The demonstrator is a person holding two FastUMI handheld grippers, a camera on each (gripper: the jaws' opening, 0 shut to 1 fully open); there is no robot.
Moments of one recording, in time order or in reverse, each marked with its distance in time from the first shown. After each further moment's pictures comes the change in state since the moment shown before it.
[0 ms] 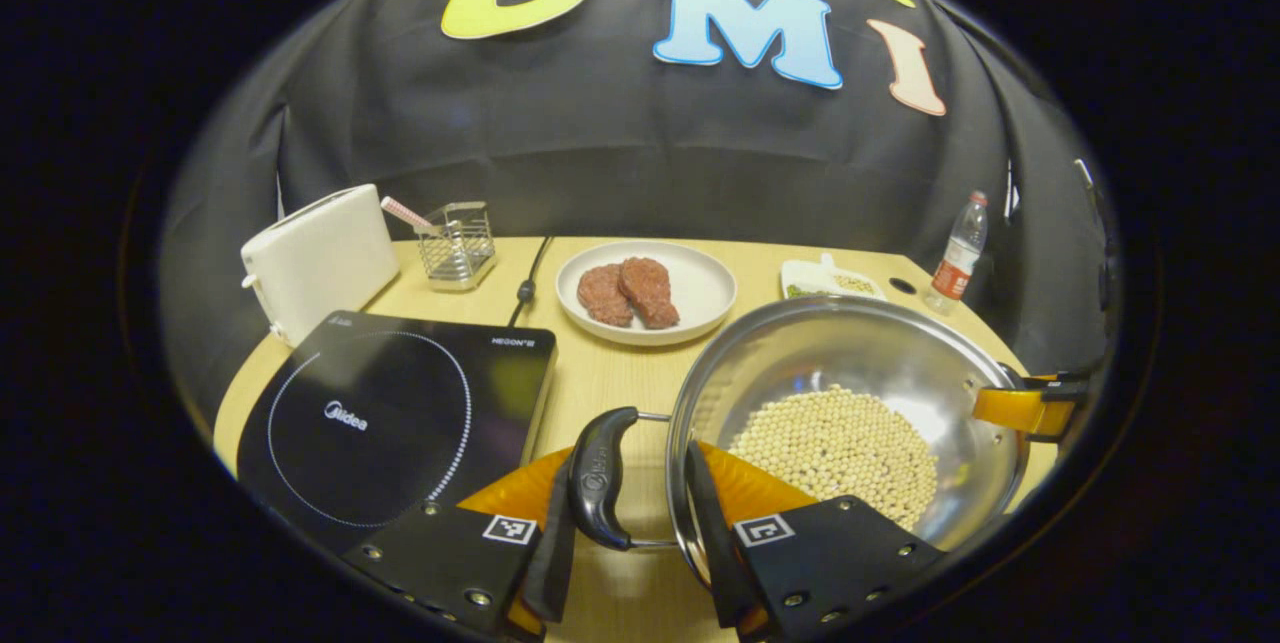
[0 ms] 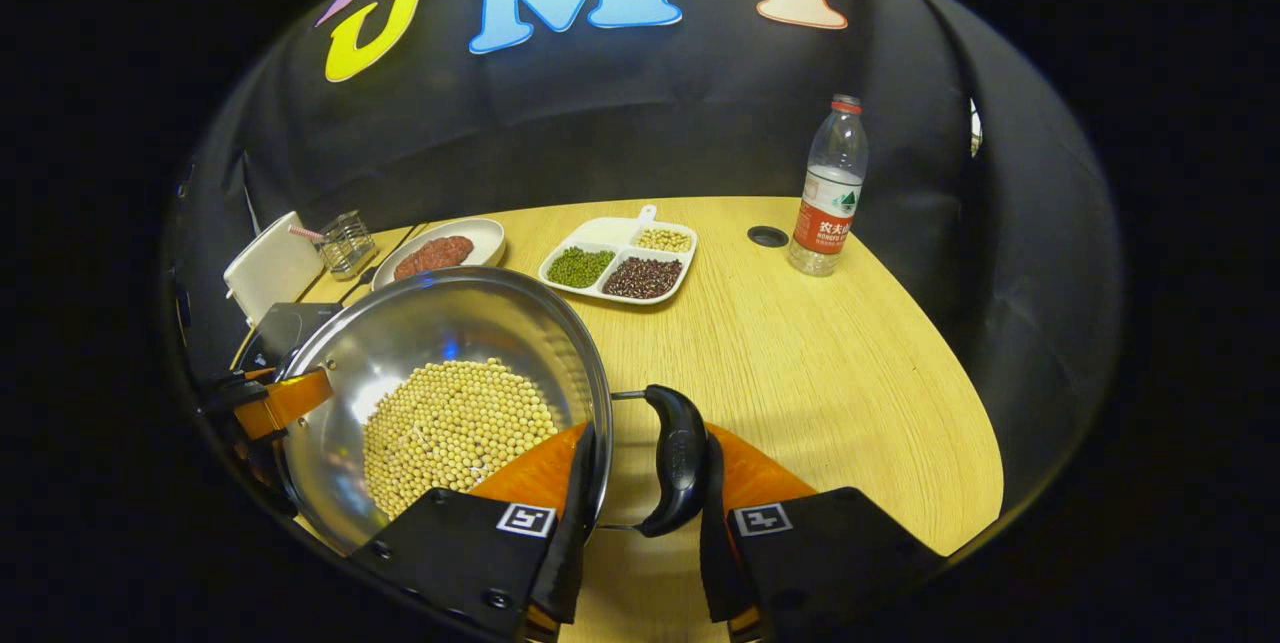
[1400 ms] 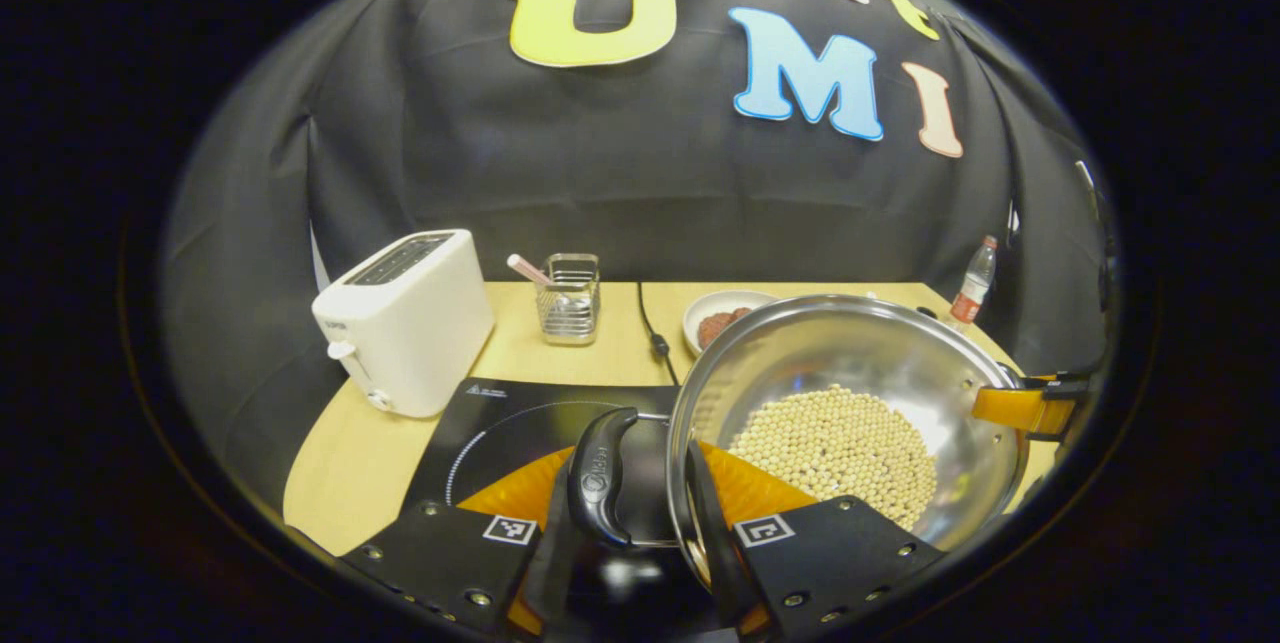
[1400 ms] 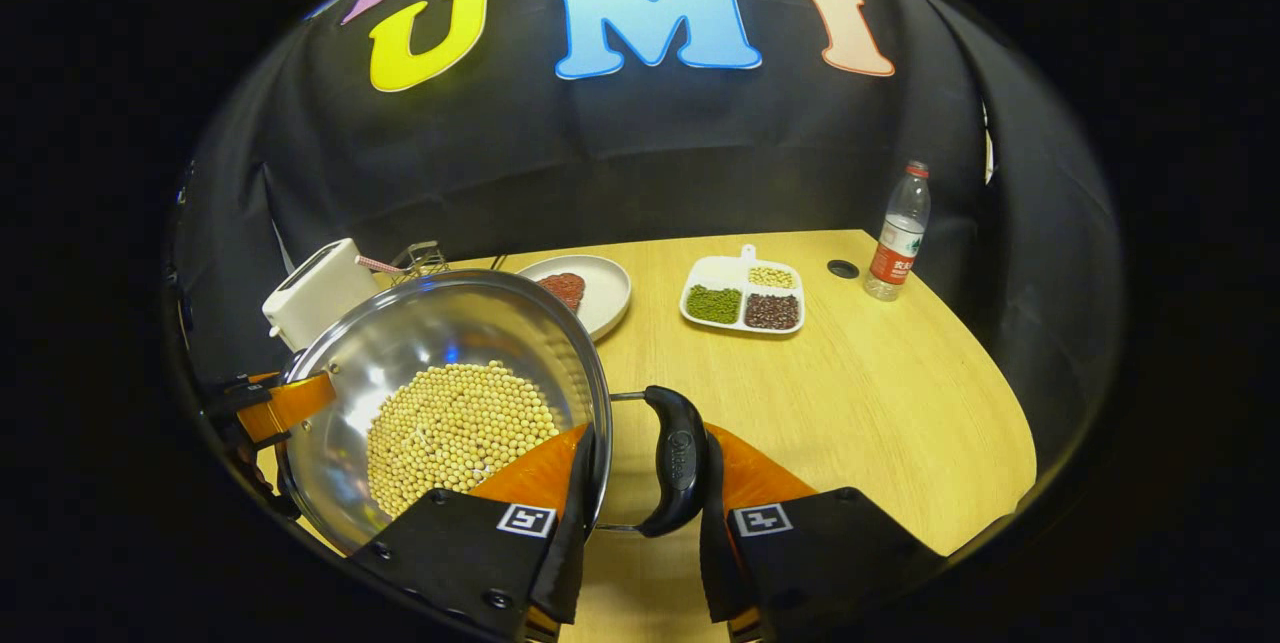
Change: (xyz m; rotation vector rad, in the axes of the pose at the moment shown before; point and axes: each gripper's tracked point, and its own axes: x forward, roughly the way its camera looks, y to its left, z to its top) left arm -0.054 0.178 0.045 0.005 -0.045 0.014; right arm -0.040 0.175 0.026 0.020 -0.050 0.030
